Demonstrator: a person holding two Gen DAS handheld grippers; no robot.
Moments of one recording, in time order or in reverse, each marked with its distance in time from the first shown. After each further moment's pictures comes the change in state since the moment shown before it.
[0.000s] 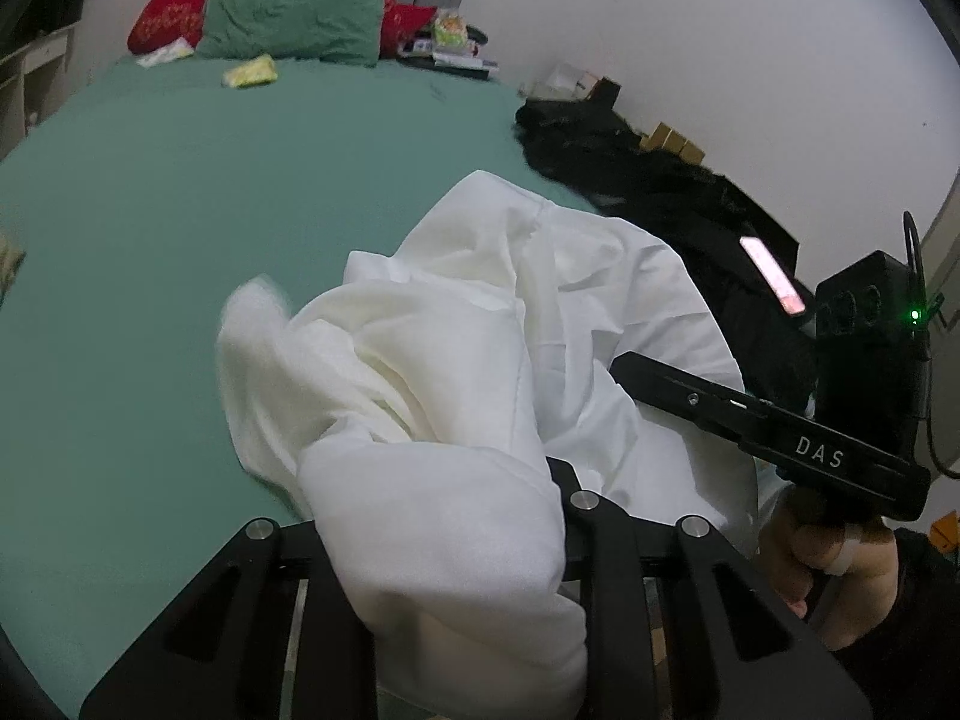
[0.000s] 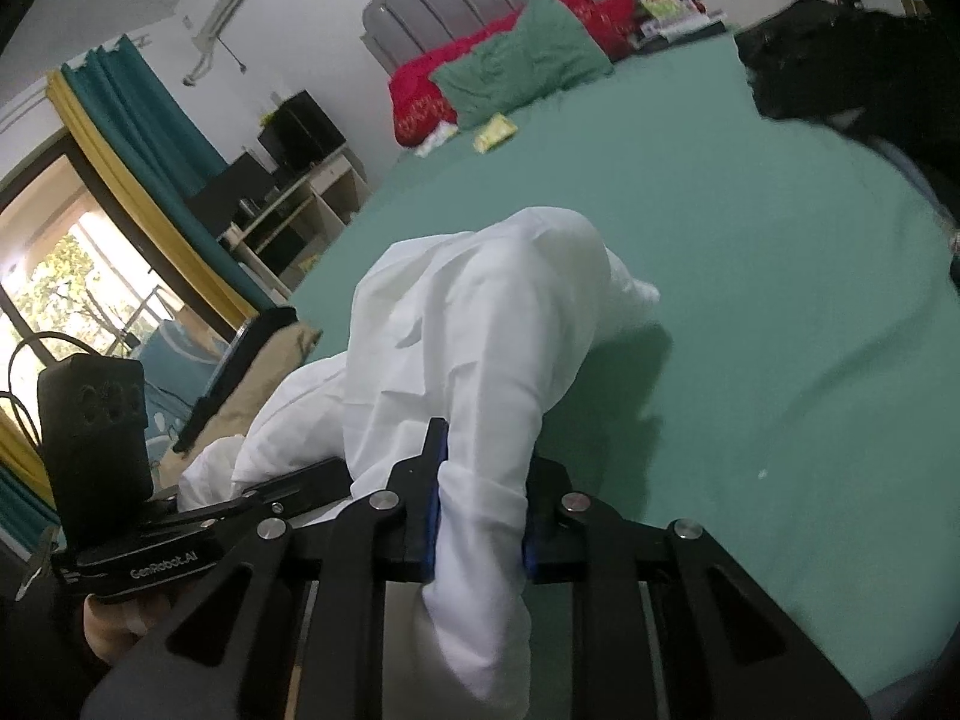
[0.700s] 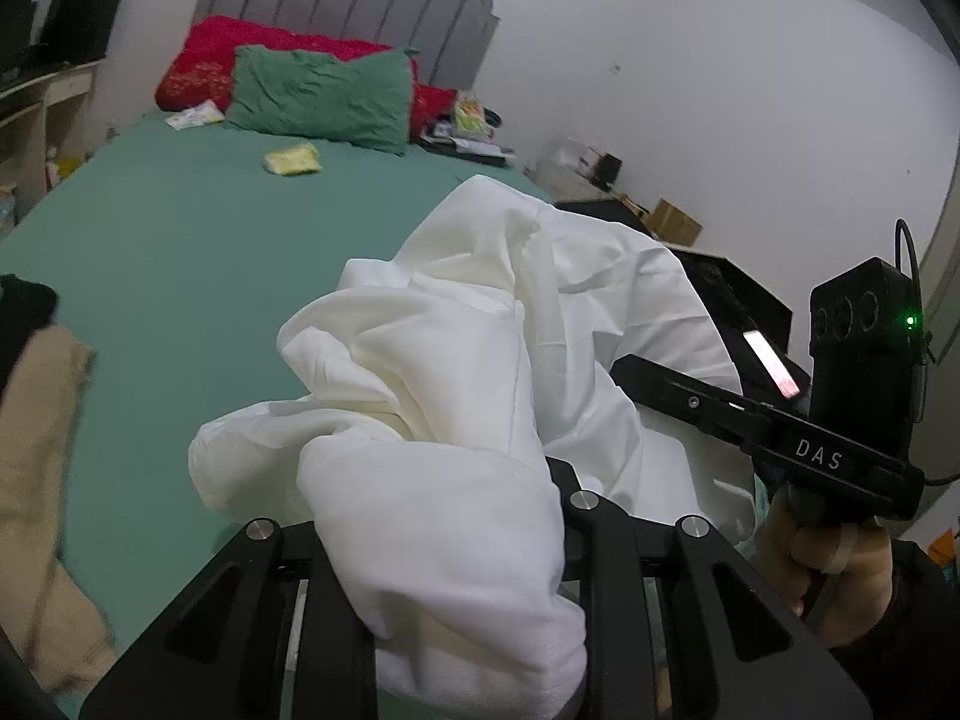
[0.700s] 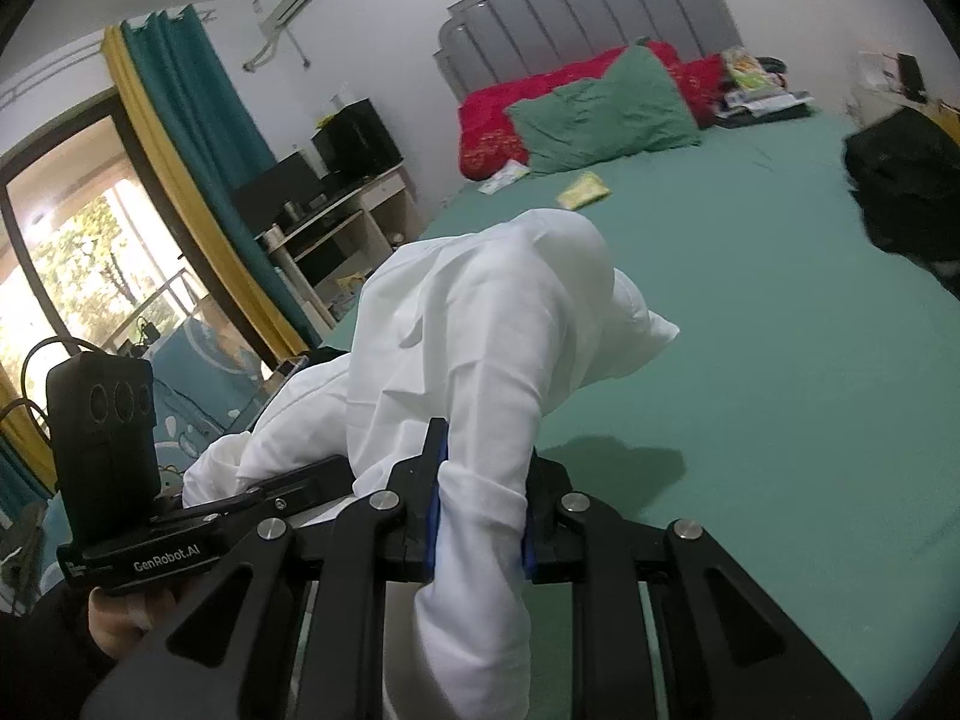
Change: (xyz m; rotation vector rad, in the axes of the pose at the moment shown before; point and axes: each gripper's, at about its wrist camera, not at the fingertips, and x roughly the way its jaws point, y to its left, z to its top) left arm -0.072 0.094 0.059 -0.005 -0.169 -0.001; right arm 0.059 0.106 0.054 -0.149 -0.068 0.043
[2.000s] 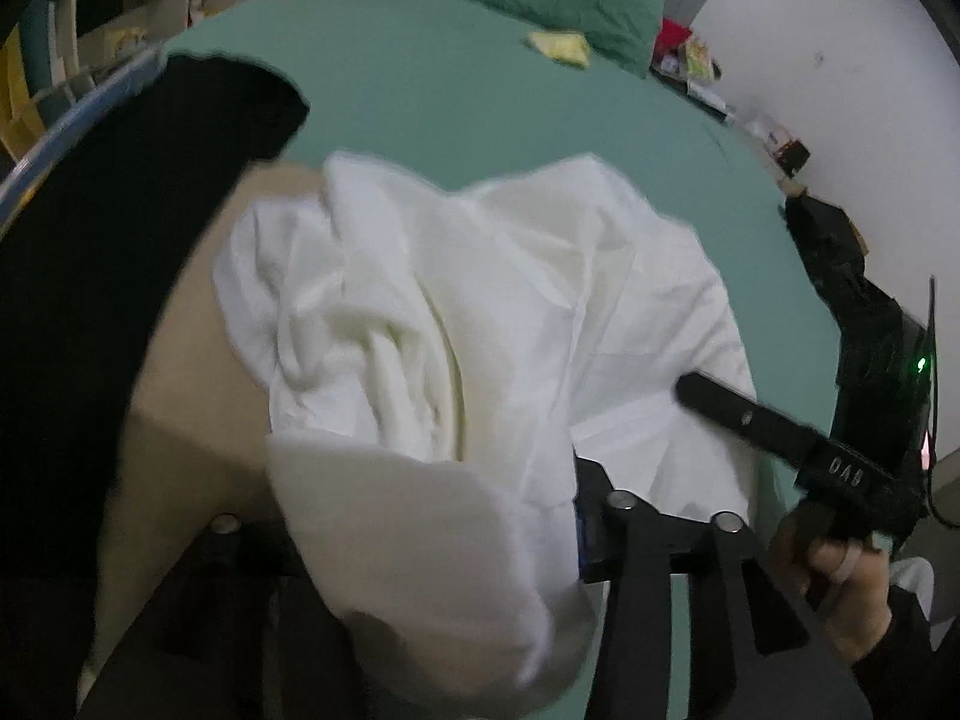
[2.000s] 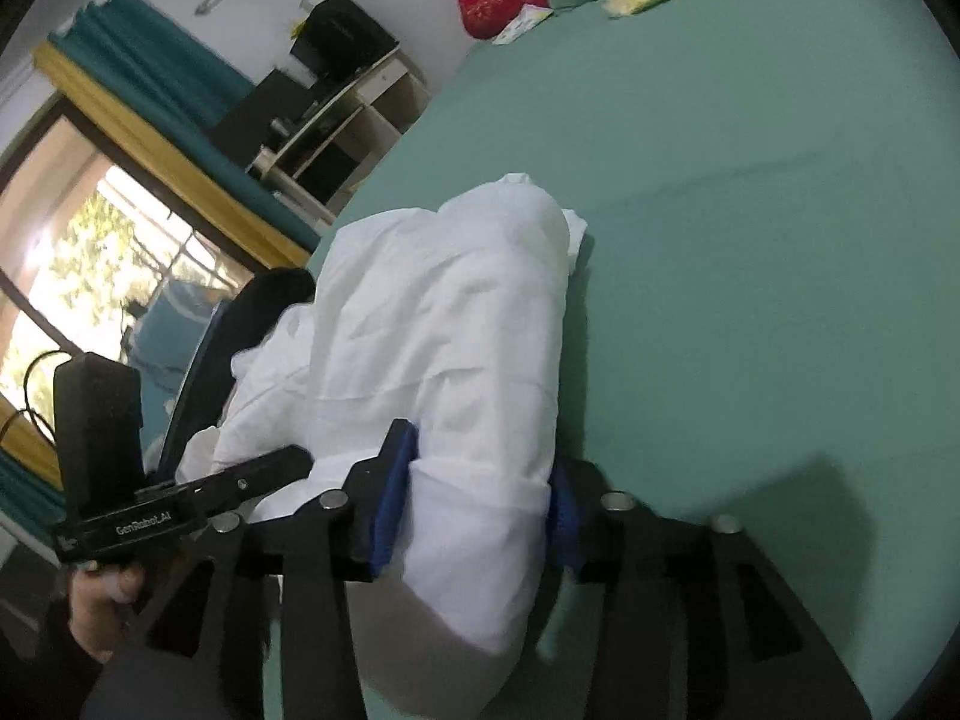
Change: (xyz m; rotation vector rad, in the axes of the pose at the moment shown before) left arm 0.063 0.246 -0.003 -0.277 0.275 0.273; right arm 0.242 -0.009 -0.034 0.138 0.284 0.151
